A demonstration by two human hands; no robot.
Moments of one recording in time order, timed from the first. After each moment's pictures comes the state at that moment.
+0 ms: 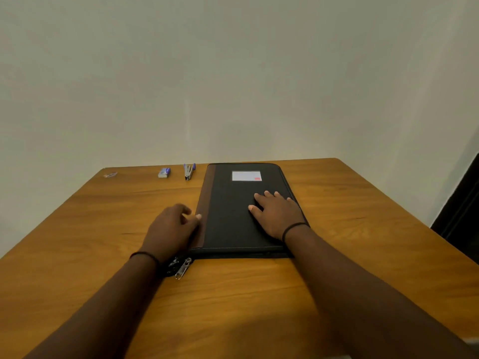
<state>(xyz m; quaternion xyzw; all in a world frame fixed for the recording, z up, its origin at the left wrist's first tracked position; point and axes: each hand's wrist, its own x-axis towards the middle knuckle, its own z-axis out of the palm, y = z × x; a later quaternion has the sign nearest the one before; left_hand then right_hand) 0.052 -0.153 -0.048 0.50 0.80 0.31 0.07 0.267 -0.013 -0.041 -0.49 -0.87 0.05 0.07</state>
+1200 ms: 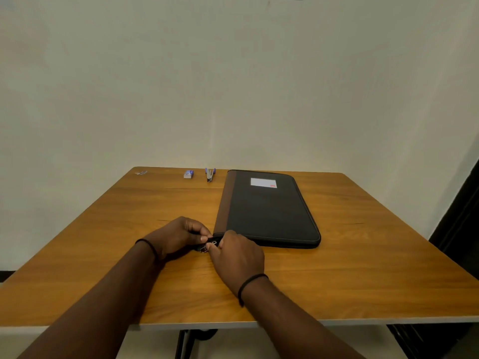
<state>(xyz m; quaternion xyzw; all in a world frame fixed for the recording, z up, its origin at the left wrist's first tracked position) 0.016 -0.227 -0.041 0.57 0.61 0.36 0.41 0.204 -0.206 -0.051 -0.46 -0.85 0.08 0.22</state>
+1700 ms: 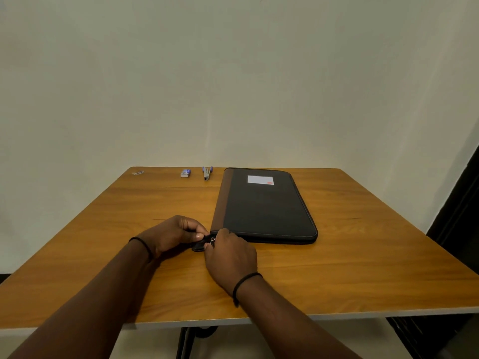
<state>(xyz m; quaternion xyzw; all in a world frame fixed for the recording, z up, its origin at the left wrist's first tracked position) 0.018 -0.230 -0.036 0.57 0.60 0.36 0.43 0.201 -0.215 -0.048 -0.45 -0.86 0.10 0.23</state>
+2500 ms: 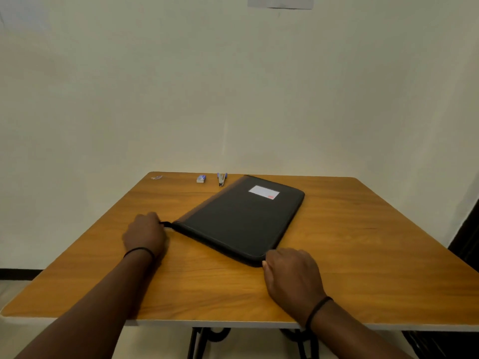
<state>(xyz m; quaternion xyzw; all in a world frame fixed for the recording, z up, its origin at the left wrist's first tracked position) -0.032 -0.264 -0.044 0.32 0.92 0.22 -0.06 0.288 -0.202 -0.062 -0.34 -0.89 -0.13 0.29</state>
